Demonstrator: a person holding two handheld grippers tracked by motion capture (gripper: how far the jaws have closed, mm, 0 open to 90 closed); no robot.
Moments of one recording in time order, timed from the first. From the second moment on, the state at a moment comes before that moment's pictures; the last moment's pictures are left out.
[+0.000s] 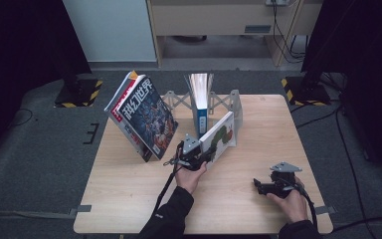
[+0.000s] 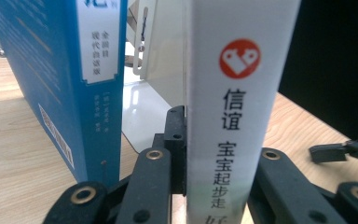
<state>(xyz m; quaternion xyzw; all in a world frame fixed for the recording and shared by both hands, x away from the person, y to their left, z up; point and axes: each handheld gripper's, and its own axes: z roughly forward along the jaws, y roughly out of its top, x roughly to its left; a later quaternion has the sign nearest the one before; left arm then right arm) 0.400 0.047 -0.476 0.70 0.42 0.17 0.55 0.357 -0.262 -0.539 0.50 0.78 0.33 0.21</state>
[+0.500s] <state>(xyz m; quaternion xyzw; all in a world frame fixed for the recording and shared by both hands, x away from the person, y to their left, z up) 0.414 0.026 -0.500 0.70 0.44 0.20 0.53 0.357 -0.262 -0.539 0.50 0.77 0.33 0.21</state>
